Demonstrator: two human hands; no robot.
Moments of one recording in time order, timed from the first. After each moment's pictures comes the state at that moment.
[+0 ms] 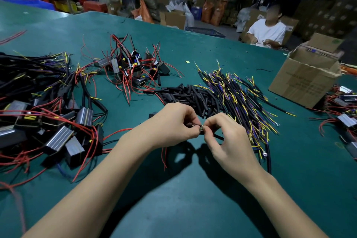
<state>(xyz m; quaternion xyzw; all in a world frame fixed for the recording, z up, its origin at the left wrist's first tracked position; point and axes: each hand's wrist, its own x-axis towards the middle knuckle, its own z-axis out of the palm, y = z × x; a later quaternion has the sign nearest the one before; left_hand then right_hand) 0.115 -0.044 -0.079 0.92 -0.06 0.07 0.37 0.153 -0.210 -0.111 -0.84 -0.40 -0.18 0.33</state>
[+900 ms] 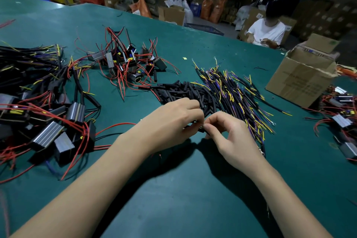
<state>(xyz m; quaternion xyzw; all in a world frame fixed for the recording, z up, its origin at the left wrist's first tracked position) 0.119 -0.047 -0.084 0.92 -0.26 0.23 0.18 0.168 -0.224 -0.105 -0.84 -0.38 -0.07 0.39</state>
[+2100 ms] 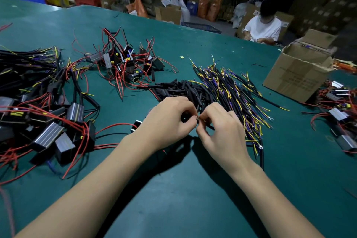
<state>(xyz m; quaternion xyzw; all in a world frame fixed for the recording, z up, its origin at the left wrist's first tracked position) 0.121 -0.052 -0.095 0.91 -0.13 0.23 0.33 0.156 -0.205 -0.113 -0.85 -0.36 -0.29 0.24</state>
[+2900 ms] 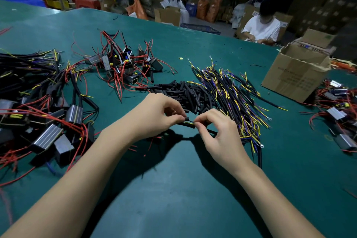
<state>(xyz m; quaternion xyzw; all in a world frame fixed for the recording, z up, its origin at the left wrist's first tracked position) 0.115 -0.027 -0.078 0.93 -0.07 0.11 0.34 0.162 -0.211 -0.123 -0.82 -0.37 -0.17 0.40</state>
